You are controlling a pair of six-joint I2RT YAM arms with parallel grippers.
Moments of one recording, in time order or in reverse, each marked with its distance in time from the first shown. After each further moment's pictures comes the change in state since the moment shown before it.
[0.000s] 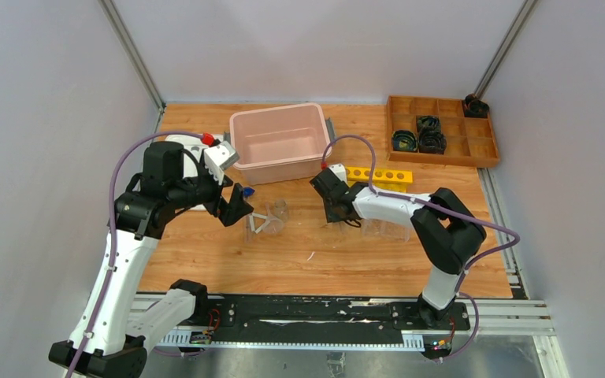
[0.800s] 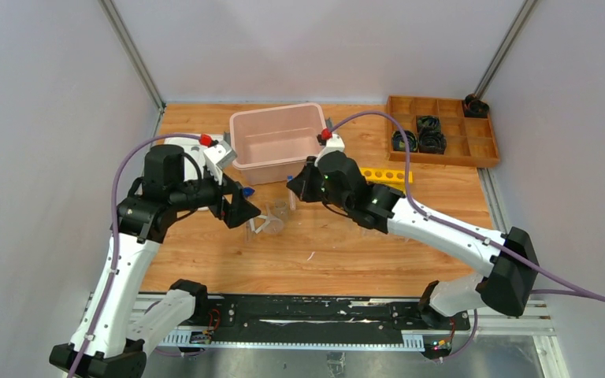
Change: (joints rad) left arm 0.000 -0.031 -0.058 0.061 0.106 -0.146; right arm 0.142 -0.370 0.099 0.172 -0.140 0.177
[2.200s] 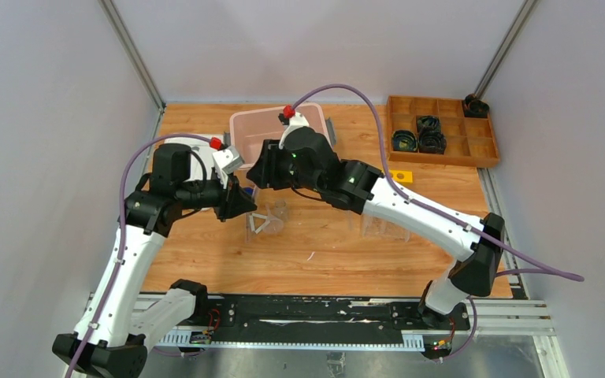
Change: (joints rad) left arm 0.000 0.045 -0.028 0.018 0.125 0.091; right arm 0.132 0.196 0.468 -0.130 -0.053 0.027
